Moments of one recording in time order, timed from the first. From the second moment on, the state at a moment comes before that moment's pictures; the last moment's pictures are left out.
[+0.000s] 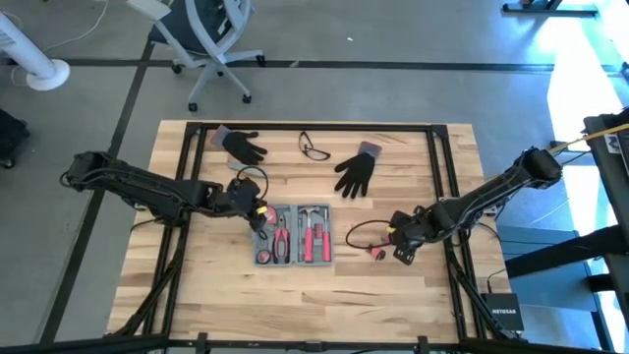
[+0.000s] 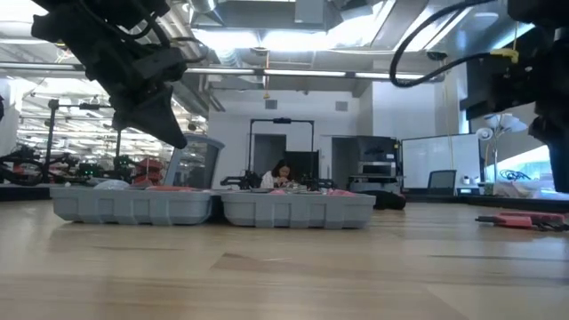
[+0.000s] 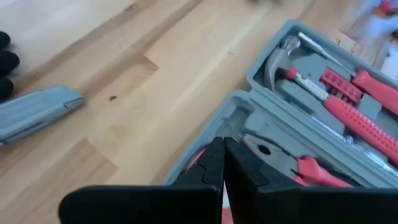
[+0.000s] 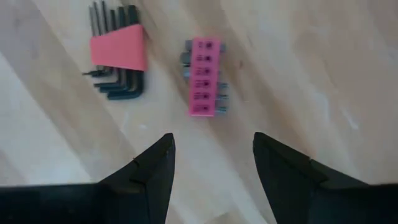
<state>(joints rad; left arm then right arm) -0.10 1.15 0.55 -0.26 -0.42 -0.67 0.45 1.19 0.60 -0.82 0.06 0.97</state>
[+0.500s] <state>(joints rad) -0.10 1.16 0.55 -0.26 -0.43 -0.65 0.36 1.32 0.64 -0.72 0.11 0.91</state>
